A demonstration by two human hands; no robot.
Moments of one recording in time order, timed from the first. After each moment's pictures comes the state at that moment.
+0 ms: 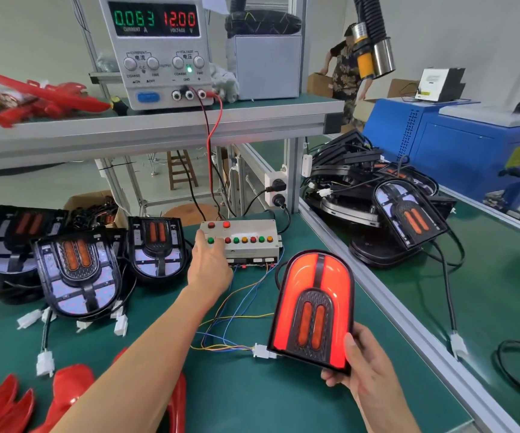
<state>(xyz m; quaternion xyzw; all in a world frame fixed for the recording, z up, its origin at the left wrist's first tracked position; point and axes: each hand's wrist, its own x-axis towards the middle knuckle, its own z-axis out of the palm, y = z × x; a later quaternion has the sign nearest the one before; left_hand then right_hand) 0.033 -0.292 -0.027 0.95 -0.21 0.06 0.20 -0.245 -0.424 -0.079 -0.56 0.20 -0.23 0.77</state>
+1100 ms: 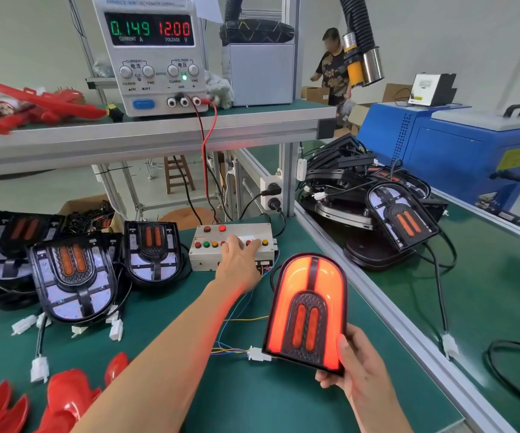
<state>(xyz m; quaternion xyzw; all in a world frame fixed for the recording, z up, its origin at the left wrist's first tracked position) 0.022 -0.343 -0.027 0.94 -0.30 -0.02 0.18 -0.247 -0.422 -0.072 -0.57 0.19 -0.21 0.77</state>
